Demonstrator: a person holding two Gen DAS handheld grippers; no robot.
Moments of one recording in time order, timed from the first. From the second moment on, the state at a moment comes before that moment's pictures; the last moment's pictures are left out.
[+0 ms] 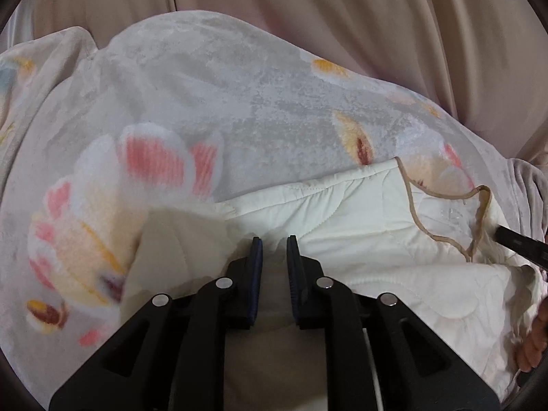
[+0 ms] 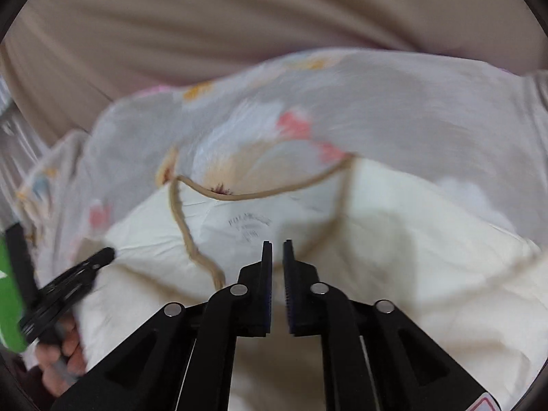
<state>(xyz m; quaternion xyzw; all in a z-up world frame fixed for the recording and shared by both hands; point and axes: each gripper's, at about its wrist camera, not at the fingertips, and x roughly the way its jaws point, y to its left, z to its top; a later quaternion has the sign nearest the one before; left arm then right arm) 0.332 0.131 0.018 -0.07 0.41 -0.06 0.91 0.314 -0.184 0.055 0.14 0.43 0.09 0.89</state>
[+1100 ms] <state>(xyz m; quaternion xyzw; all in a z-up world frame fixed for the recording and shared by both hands) -0.043 0.203 0.001 -0.14 0.49 -0.11 0.85 -0.149 -0.322 -0.009 0.26 0.39 0.03 0.88</state>
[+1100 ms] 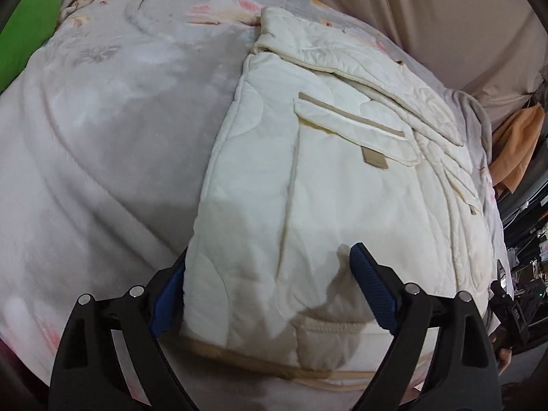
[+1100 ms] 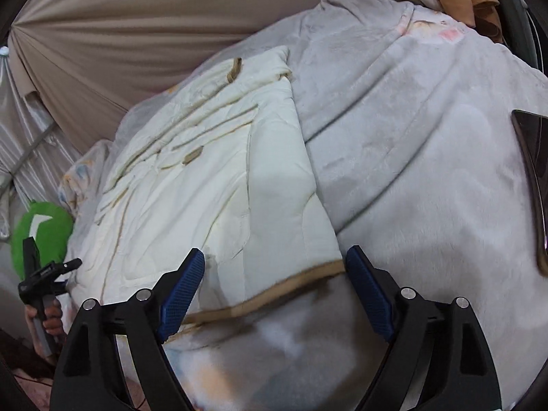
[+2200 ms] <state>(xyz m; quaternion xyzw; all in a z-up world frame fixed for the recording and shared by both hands) -0.026 0.198 0.185 -0.16 0.26 -0.19 0.93 -0.117 -0.337 0.179 0.25 0.11 0.15 0.95</state>
